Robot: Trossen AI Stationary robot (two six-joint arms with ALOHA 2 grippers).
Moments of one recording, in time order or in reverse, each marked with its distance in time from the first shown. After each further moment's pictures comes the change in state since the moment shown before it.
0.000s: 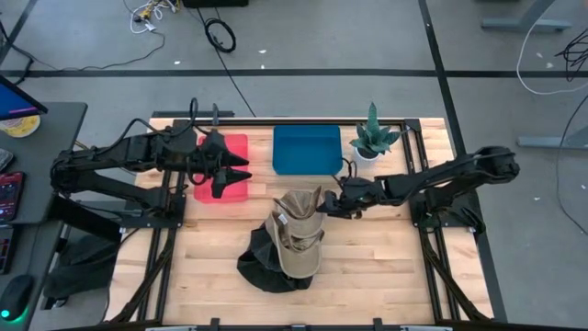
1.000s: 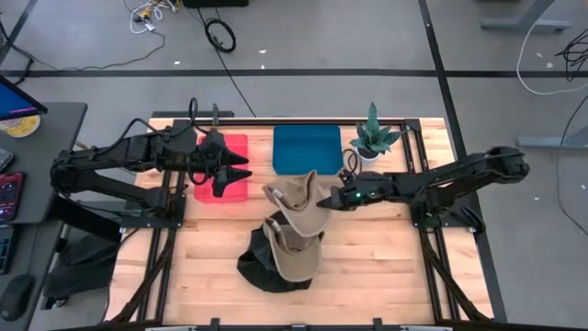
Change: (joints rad) left arm 0.000 0.000 0.000 0.001 -0.026 -0.002; right arm 0.006 -0.124 0.001 0.131 0.047 -0.183
